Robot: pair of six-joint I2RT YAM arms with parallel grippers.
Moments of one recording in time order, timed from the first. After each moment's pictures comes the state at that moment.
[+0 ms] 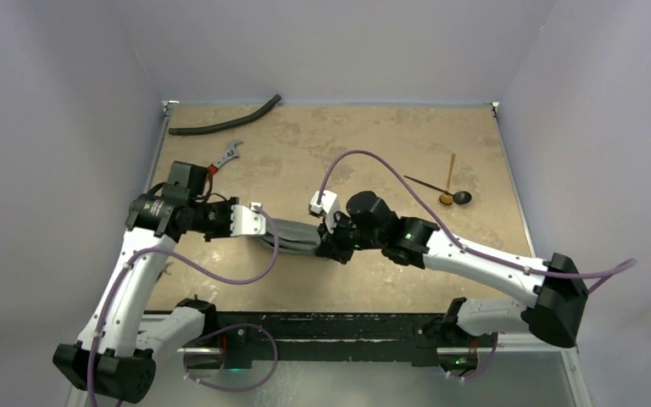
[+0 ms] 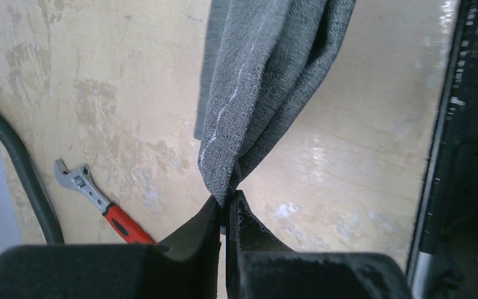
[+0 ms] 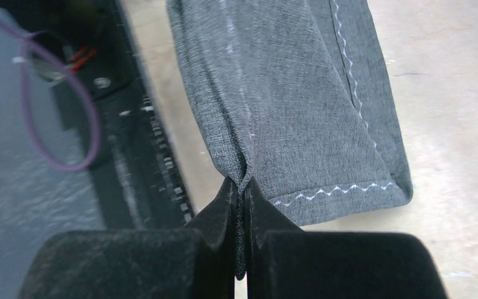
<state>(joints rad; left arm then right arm) -0.21 1.02 1.09 -1.15 0.50 1.31 0.99 1.28 0.93 -0.26 -0.25 0.05</state>
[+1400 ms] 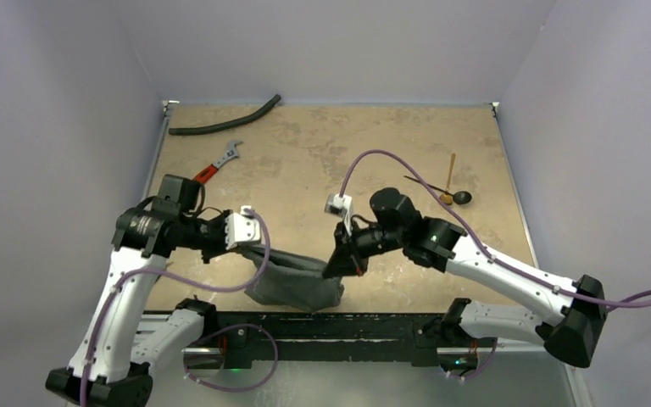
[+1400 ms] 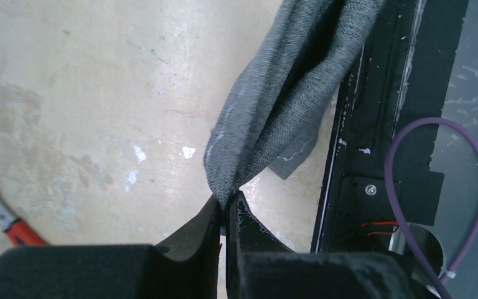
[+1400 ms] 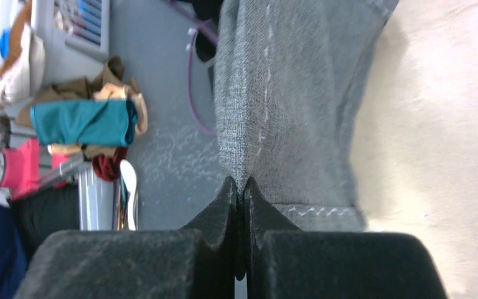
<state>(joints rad) -0.22 0.88 1.15 -1.39 0.63 1.13 0.97 1.08 0.91 -0.39 -0.63 0.32</state>
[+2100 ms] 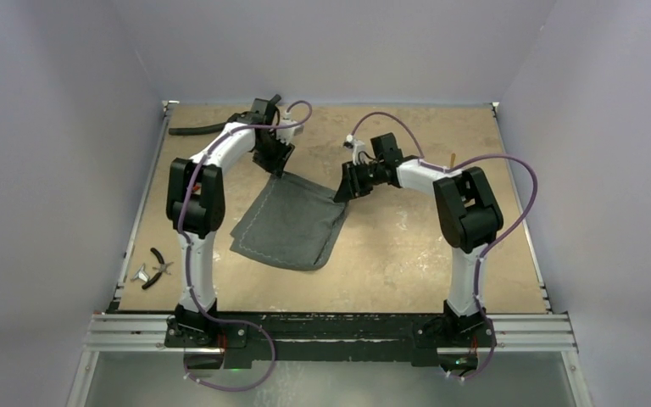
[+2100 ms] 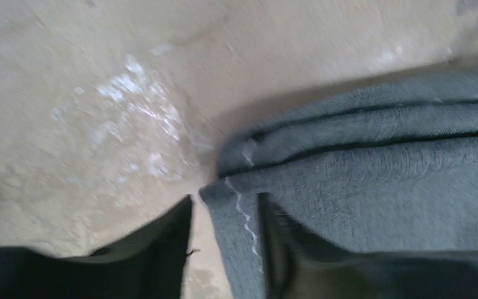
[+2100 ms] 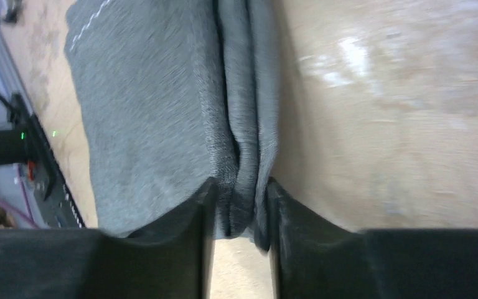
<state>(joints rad) -0.25 2.14 1.76 -0.84 0.22 0.37 0.40 2.00 1.27 -0.20 -0.78 0.13</state>
